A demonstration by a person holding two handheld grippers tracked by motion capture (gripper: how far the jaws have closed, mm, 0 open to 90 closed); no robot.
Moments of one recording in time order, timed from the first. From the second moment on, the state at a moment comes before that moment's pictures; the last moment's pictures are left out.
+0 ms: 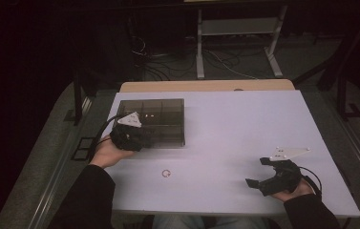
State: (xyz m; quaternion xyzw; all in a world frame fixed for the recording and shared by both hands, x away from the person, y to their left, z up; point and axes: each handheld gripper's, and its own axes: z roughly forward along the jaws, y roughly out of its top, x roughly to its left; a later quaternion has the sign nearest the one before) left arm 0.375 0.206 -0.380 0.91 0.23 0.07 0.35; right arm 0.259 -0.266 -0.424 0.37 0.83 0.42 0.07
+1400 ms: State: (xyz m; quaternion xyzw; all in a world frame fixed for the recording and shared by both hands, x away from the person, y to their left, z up) left arm 0.378 0.218 -0.388 0.90 0.23 0.05 0.37; right arm 0.259 -0.266 -0.425 0.37 0.83 0.42 0.06
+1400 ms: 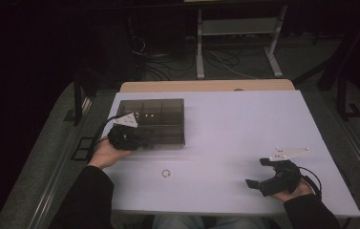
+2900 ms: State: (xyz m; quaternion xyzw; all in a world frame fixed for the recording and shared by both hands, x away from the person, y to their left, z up) left arm 0.350 0.216 -0.390 0.90 0.21 0.07 0.36; right arm 0.260 -0.266 -0.425 0.36 0.83 0.42 0.06
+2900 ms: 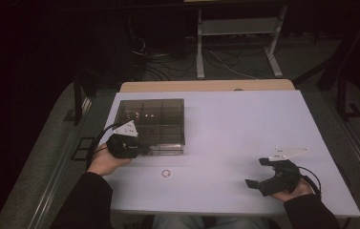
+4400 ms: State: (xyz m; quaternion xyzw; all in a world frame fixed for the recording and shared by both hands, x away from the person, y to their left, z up) left arm 0.331 0.215 -0.394 0.90 0.22 0.06 0.38; right arm 0.260 -0.264 -0.425 0.36 0.83 0.42 0.06
